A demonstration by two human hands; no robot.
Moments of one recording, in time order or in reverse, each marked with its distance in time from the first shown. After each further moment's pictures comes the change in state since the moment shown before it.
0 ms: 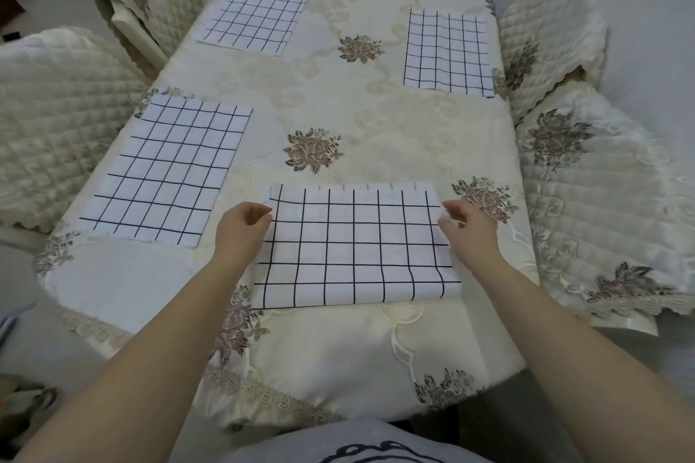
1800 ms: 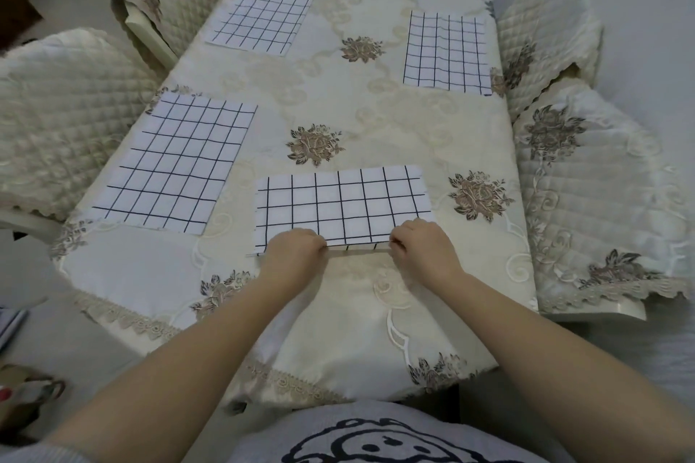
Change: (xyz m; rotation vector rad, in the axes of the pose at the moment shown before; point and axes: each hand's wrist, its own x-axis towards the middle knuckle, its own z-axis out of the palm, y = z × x) left_hand -0.067 0.010 0.046 0.846 -0.177 0.664; right_hand -0.050 -0.019 0.036 -0.607 -0.149 -0.596
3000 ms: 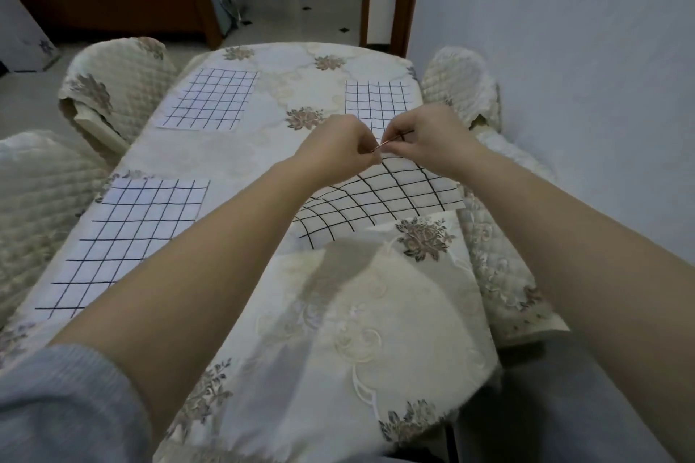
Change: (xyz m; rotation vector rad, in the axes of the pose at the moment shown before) left_hand 0.154 0.133 -0.196 -0.325 0.070 0.293; right_hand 0.080 0.028 -0.248 0.159 0.202 -0.032
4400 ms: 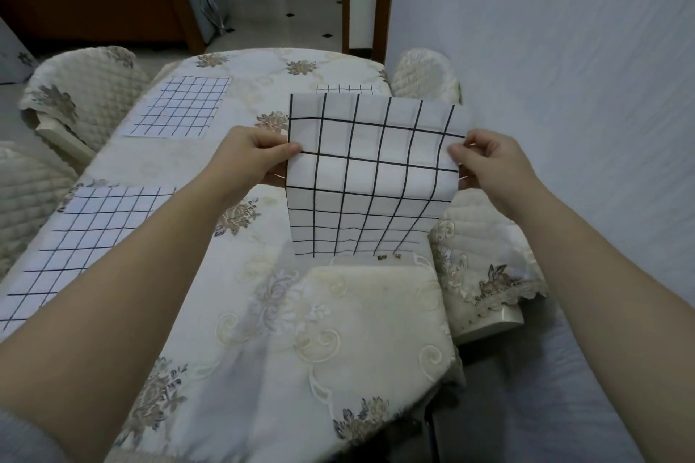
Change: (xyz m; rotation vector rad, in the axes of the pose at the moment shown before) left_hand -0.026 -0.007 0.004 -0.835 0.138 -0.303; right_hand -0.101 0.107 -0.037 0.793 0.282 0.451
